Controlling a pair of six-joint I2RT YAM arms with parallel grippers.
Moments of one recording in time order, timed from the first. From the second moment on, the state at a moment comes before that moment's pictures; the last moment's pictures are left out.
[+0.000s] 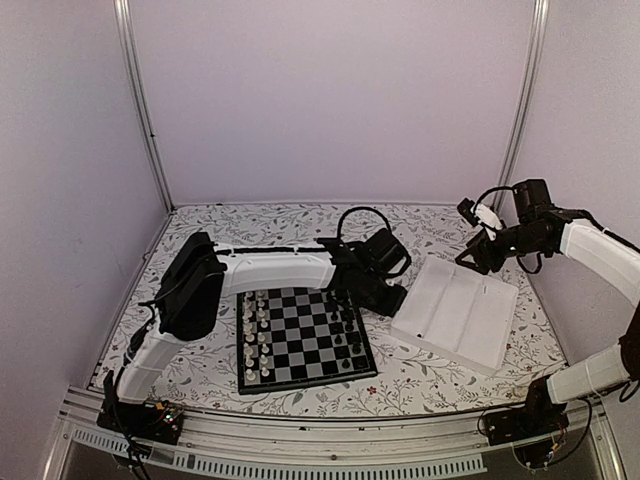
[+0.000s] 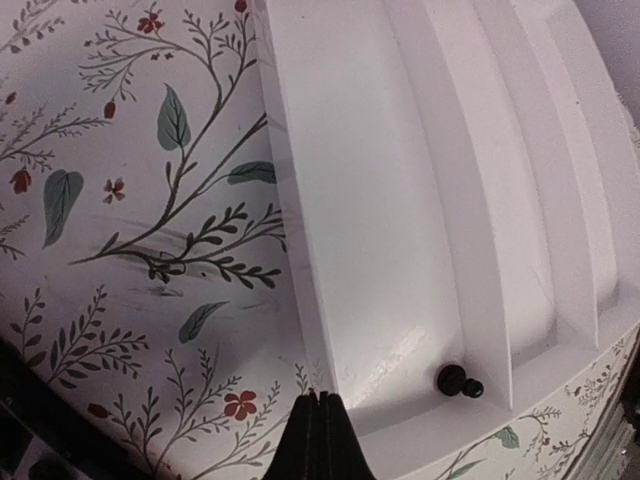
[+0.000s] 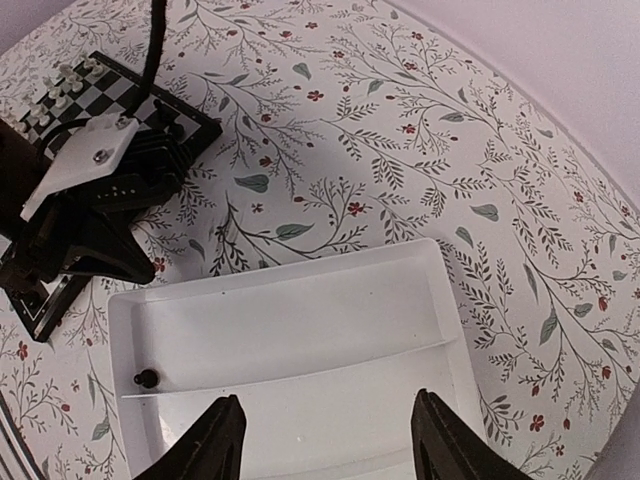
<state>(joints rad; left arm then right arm) -1.06 2.42 2.04 -0.56 0.04 -0.44 0.13 1.30 1.01 -0.57 -0.45 -0.56</state>
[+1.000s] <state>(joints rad) -1.00 1.87 1.50 -0.28 -0.23 -0.34 0.46 1.76 1.03 -0.65 -0.42 -0.93</state>
